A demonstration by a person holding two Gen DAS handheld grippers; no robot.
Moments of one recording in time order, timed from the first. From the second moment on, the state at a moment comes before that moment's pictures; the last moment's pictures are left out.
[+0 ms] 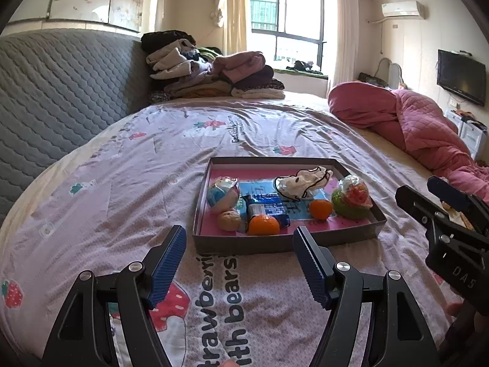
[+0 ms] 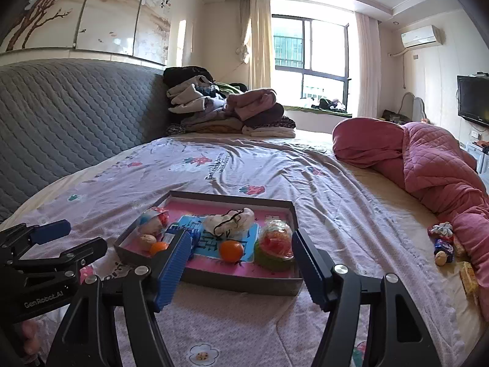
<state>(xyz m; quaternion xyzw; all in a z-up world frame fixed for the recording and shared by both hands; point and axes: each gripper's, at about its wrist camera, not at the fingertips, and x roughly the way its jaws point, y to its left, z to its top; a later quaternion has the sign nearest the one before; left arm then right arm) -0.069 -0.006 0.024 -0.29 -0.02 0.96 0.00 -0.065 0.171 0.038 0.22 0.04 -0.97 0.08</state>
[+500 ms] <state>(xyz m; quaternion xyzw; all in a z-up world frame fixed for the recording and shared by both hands) -0.065 -0.010 0.006 -0.29 -0.01 0.96 -0.01 -0.057 0.168 0.021 0.22 0.03 -0.97 0.07</state>
